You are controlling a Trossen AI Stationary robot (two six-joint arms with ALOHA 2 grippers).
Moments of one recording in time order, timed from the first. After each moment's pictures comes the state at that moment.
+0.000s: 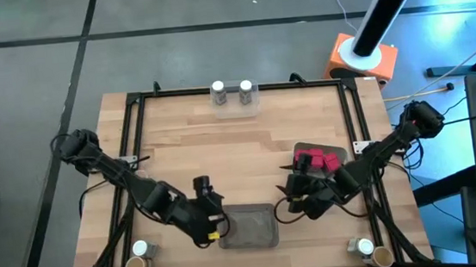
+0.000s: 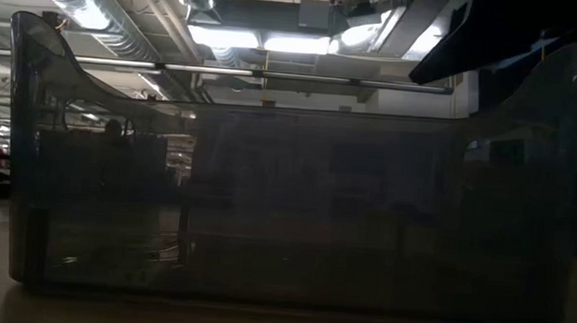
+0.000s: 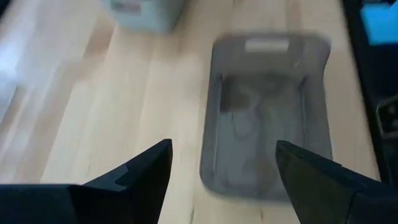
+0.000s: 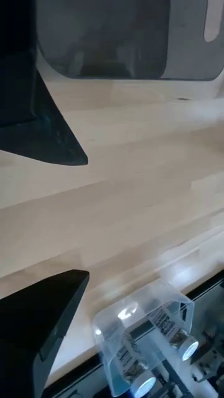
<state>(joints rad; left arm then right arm) -0.59 1.59 1.33 -0.70 -0.52 -0.48 0.58 1.47 0.97 -0.47 0.81 0.42</state>
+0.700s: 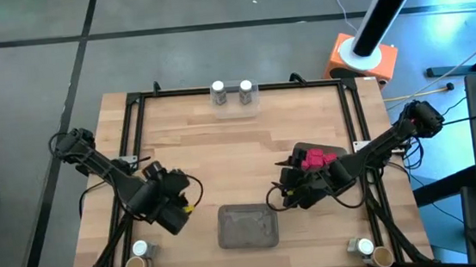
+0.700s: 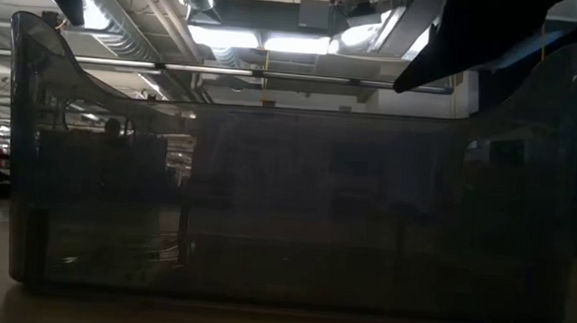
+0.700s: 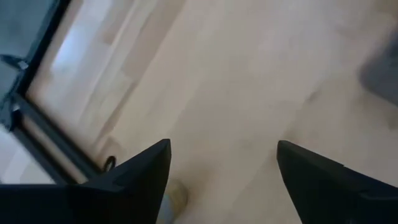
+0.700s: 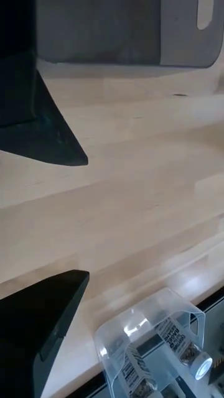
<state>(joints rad) -0.63 1.56 1.43 -1.54 -0.51 -1.20 0.49 1.47 0.97 -0.42 0.71 0.39</state>
